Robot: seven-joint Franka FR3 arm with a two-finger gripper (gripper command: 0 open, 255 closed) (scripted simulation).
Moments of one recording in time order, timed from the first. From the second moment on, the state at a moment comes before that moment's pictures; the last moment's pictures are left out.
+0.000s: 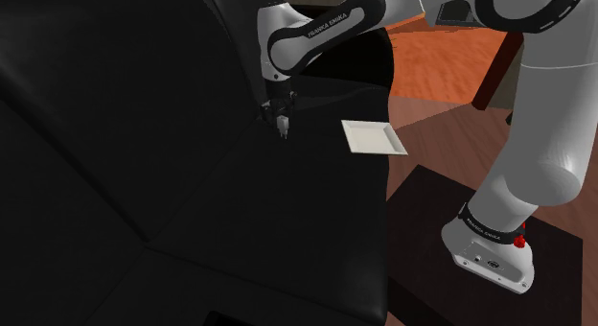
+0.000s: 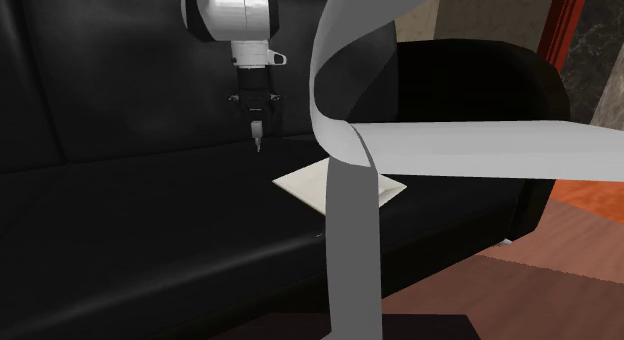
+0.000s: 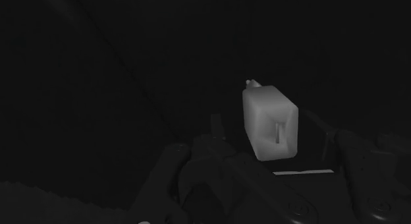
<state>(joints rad) 0.08 0.33 0.20 -1.77 -0.09 2.09 0.34</state>
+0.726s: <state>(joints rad) 0.08 0.33 0.20 -1.77 -0.09 2.09 0.34</state>
